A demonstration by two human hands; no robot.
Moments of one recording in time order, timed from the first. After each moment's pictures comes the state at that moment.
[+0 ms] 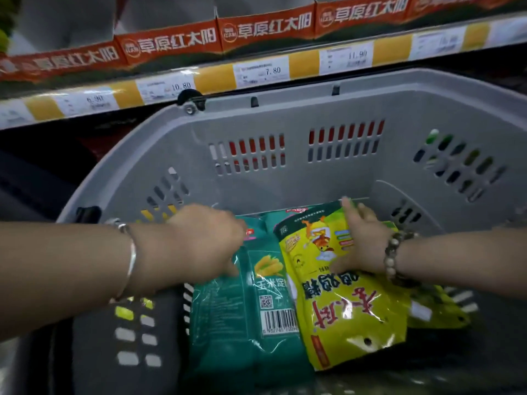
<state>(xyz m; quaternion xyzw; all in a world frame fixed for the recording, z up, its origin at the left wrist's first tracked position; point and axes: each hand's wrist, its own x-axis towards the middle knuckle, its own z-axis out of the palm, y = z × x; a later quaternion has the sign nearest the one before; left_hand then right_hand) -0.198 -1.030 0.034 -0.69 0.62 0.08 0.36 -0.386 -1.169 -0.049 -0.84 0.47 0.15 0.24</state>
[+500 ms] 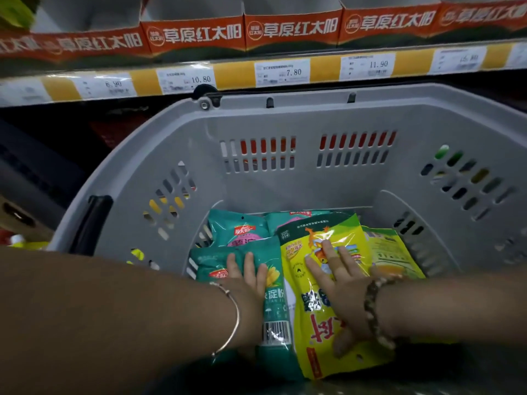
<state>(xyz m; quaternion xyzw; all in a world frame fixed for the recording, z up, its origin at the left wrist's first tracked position) -0.253 -1.009 -0.050 -0.73 0.53 0.20 0.38 -0.386 -1.114 -0.069 -0.90 0.28 0.33 0.08</state>
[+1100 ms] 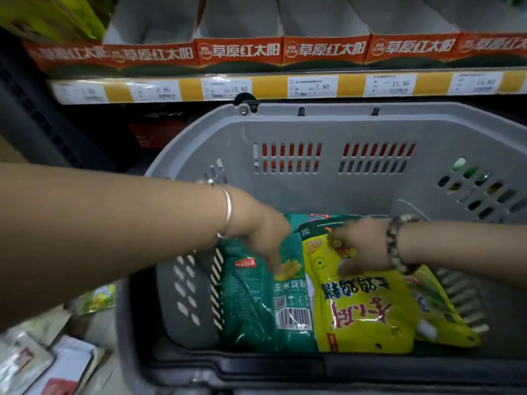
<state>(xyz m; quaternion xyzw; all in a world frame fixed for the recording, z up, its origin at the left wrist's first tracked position) -0.205 -1.037 0.038 -0.67 0.65 0.19 0.32 -0.346 -1.145 -0.005 -0.94 0.20 0.26 0.01</state>
